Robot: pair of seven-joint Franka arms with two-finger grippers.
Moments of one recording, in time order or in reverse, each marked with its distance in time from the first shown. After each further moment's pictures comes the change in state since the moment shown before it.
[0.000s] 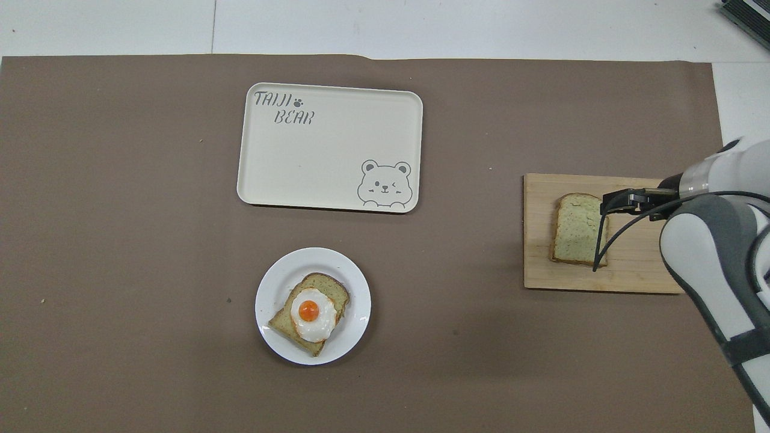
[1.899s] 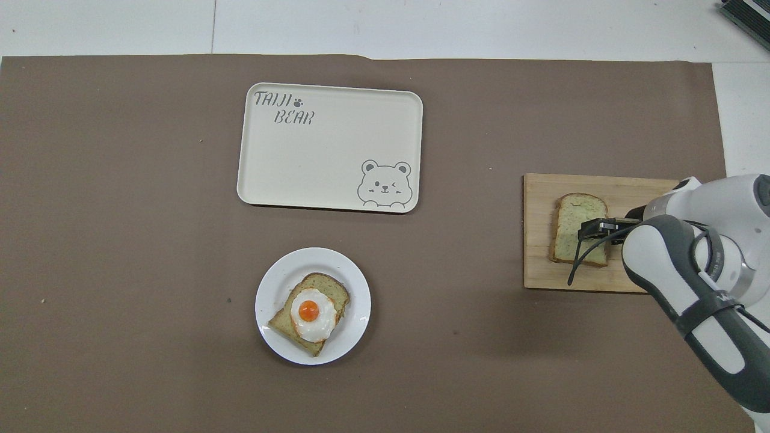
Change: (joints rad) left arm 0.000 0.000 0.000 0.000 0.000 0.000 0.000; right arm -0.041 0.108 -0.001 -0.166 0.119 0.209 -0.150
